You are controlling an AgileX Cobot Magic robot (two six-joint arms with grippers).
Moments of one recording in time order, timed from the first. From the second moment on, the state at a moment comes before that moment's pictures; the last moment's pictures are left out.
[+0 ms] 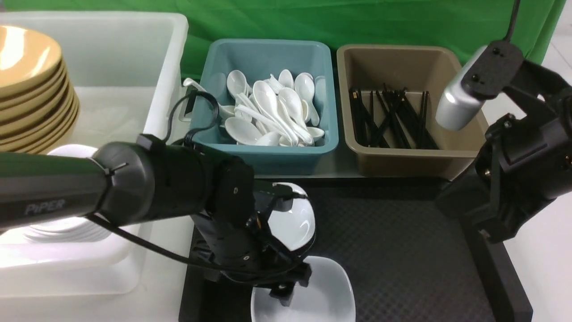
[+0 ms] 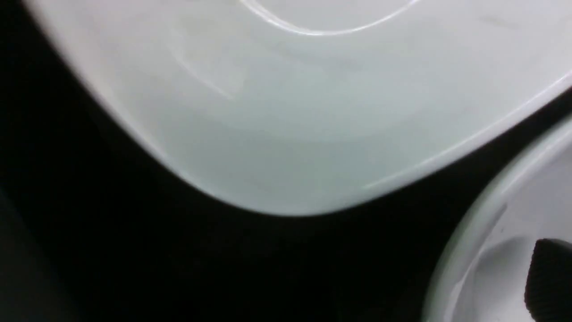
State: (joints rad) right arm 0.47 1.27 -1.21 0.32 1.09 -0.49; left arm -0.66 1.82 -1.08 -0.18 0.69 -0.19
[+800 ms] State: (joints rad) right arm 0.54 1.33 -1.48 0.61 1.02 -0.66; left arm -0.14 1.34 -1.32 -0.19 1.02 -0.06
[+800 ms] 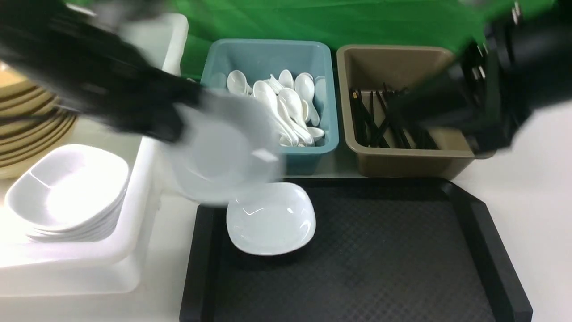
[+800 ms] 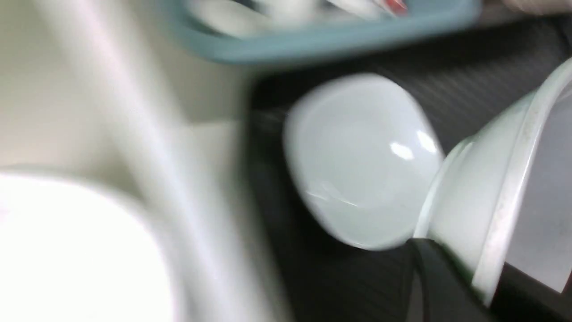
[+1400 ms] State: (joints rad) right arm 0.85 1.68 -1.79 0.63 1.01 -0.68; left arm 0.42 1.28 -0.97 -0.45 0.89 0.17
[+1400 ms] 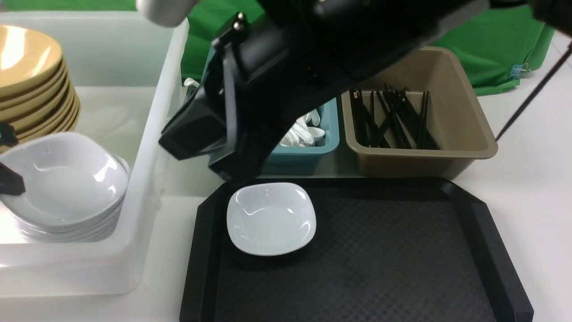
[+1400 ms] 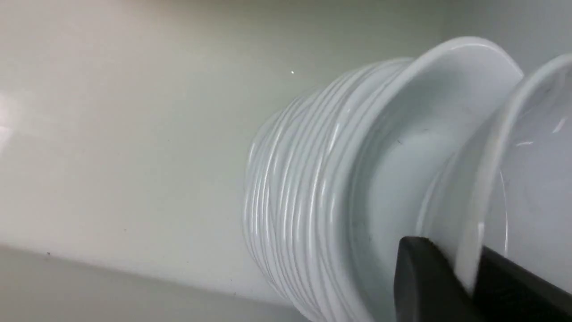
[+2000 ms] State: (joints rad) right arm 0.78 1.60 -1.79 0.04 1.20 -0.34; left arm 0.12 1.18 -1.28 -0.38 1.05 0.08
